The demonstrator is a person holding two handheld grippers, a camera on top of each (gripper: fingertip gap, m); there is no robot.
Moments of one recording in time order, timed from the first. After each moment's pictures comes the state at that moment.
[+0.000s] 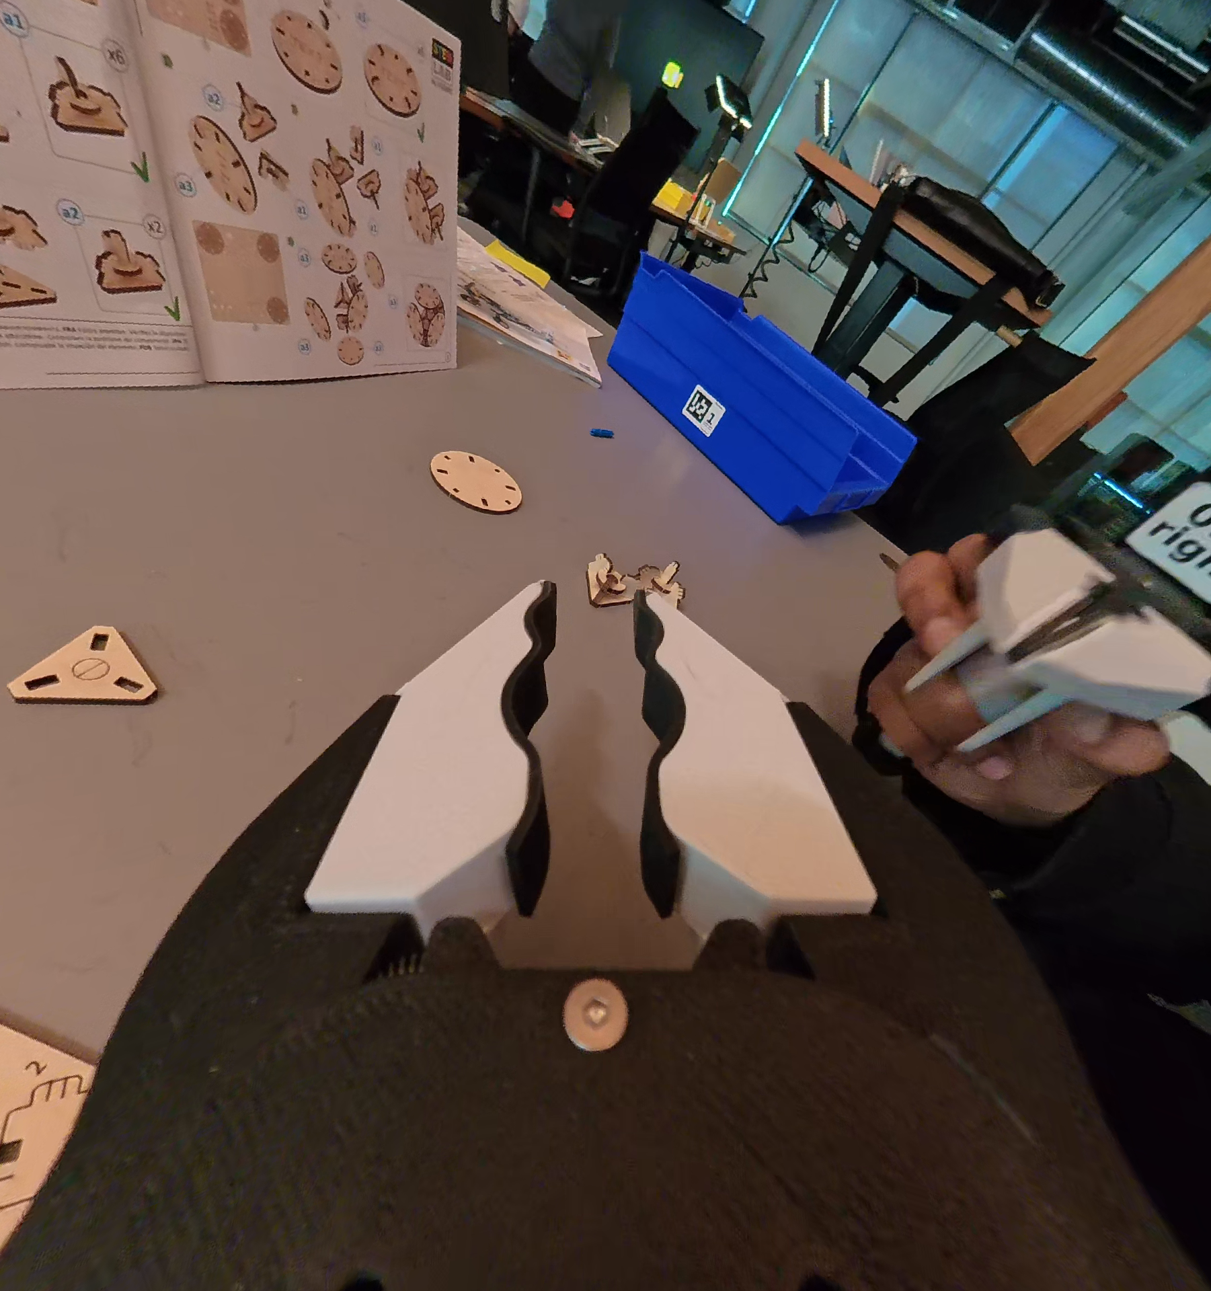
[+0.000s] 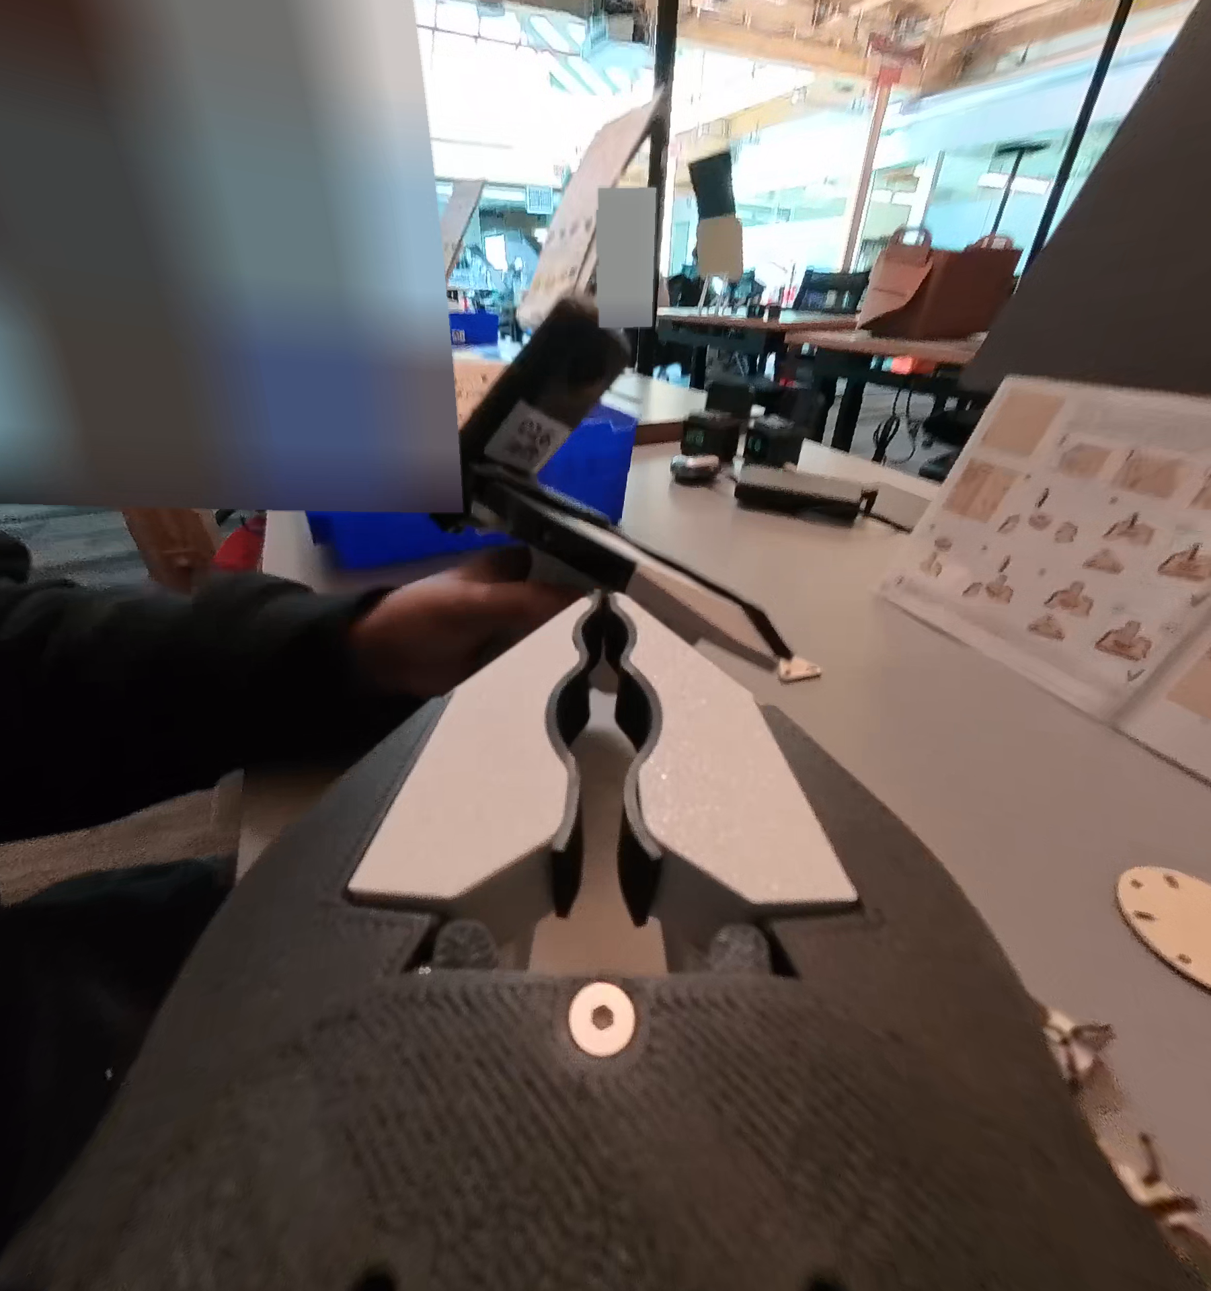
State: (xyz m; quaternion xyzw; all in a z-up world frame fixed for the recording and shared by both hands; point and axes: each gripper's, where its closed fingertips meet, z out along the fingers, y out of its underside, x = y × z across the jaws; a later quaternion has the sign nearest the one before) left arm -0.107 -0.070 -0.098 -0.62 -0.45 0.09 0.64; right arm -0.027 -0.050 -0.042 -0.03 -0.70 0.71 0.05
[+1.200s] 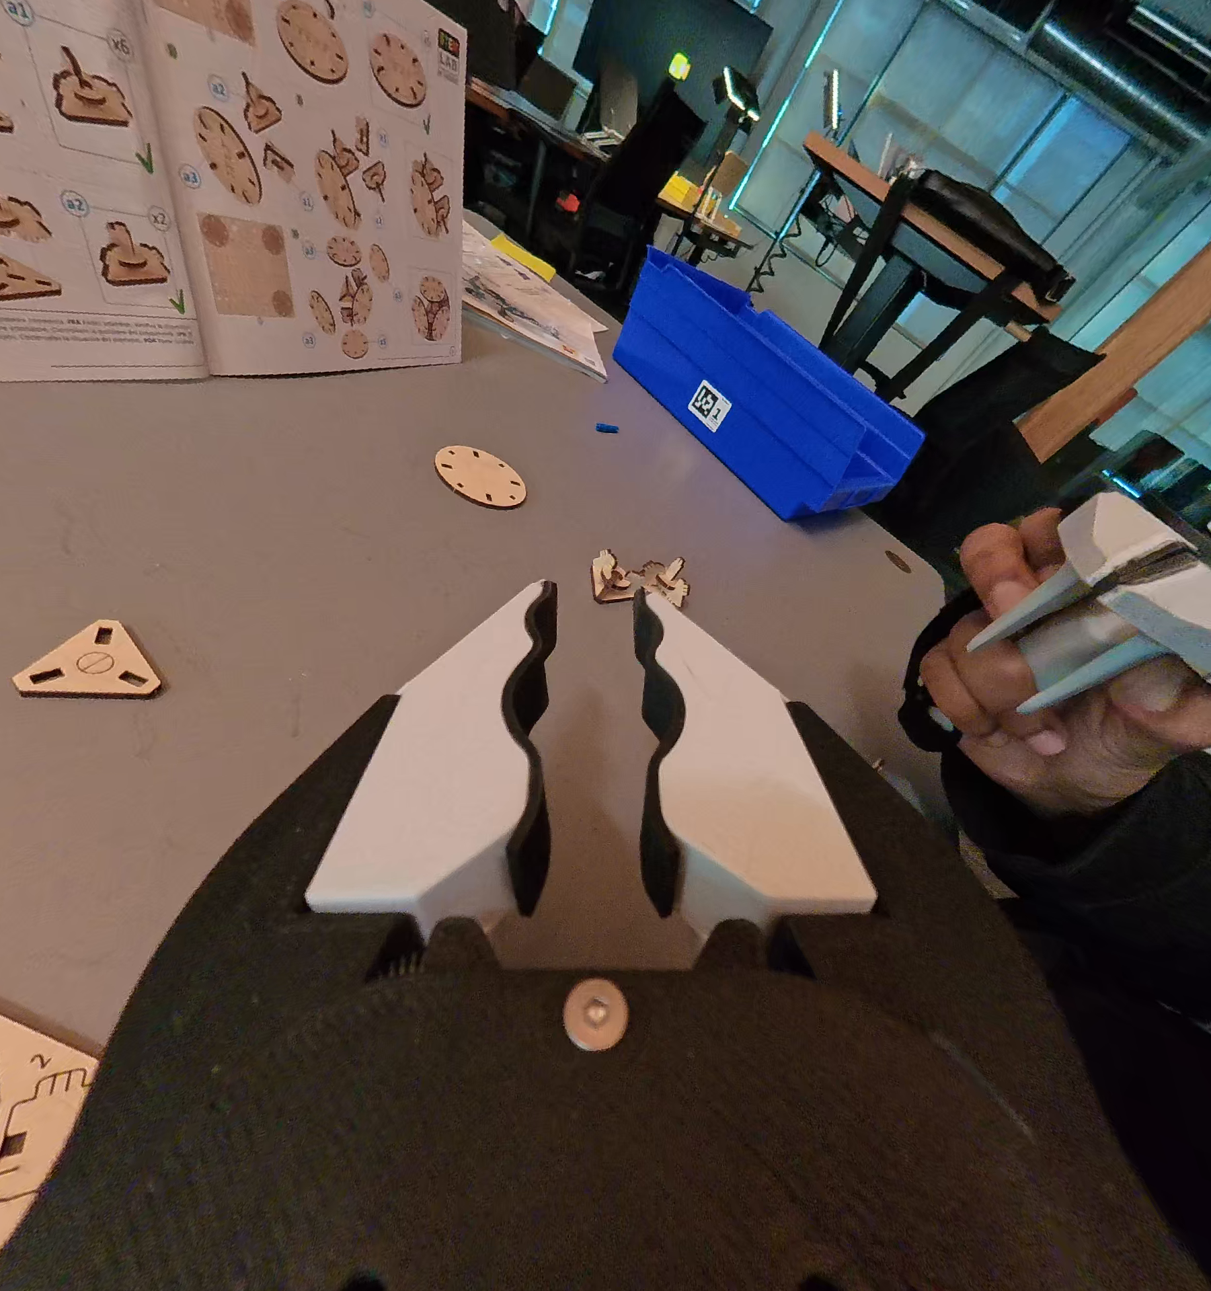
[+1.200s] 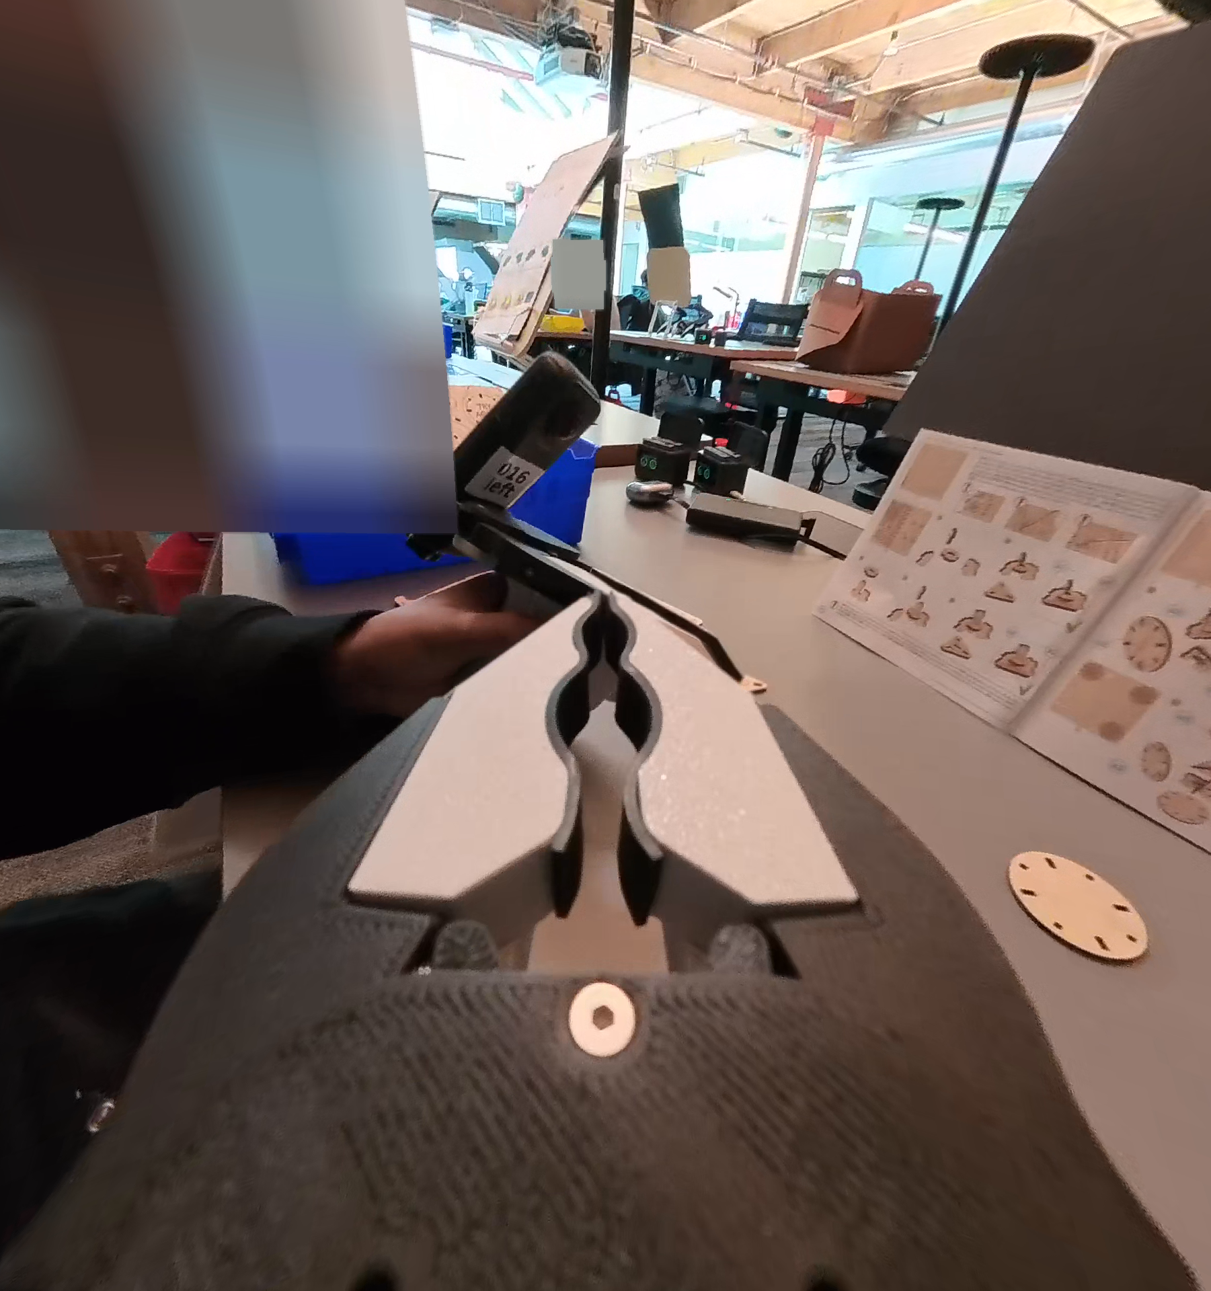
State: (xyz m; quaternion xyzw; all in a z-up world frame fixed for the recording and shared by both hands) left arm -0.107 -0.070 -0.100 -0.62 -0.46 0.09 0.63; right arm -0.032 -0.031 -0.026 -0.04 -0.70 0.71 0.09
